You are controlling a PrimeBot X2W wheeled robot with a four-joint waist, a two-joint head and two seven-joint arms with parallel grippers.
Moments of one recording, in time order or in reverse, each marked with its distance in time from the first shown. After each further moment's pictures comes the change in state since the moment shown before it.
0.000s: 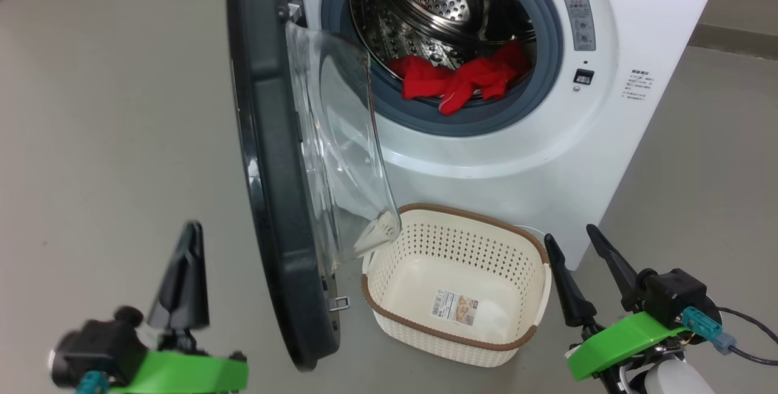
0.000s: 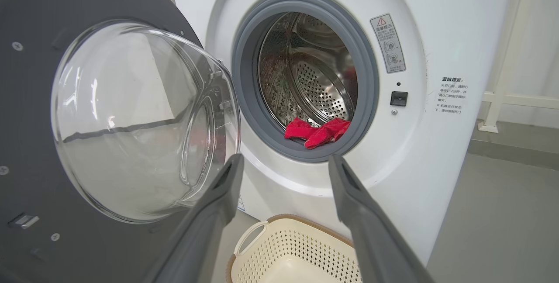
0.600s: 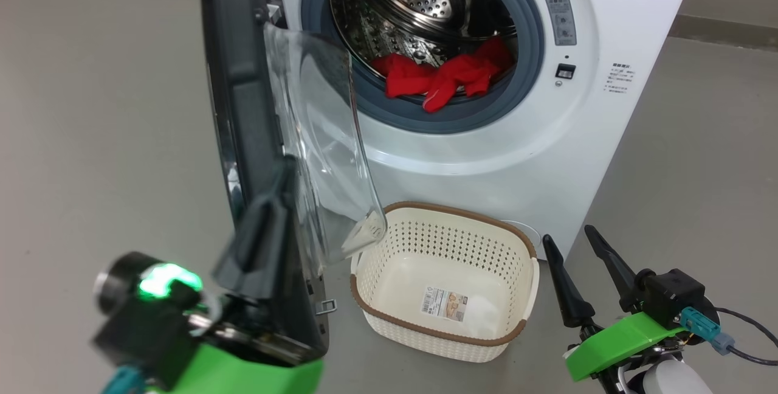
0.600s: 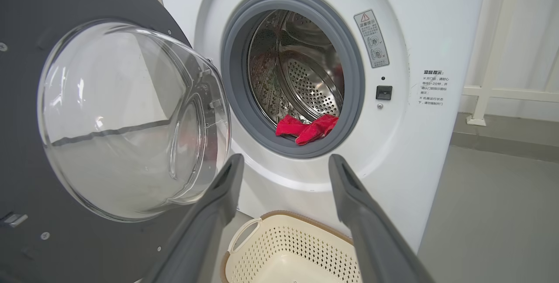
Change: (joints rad) left arm -0.090 0.004 -0.200 -0.405 -0.007 -0.007 0.186; right arm 0.000 0.003 0.002 0.002 0.003 0.000 0.000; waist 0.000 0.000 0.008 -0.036
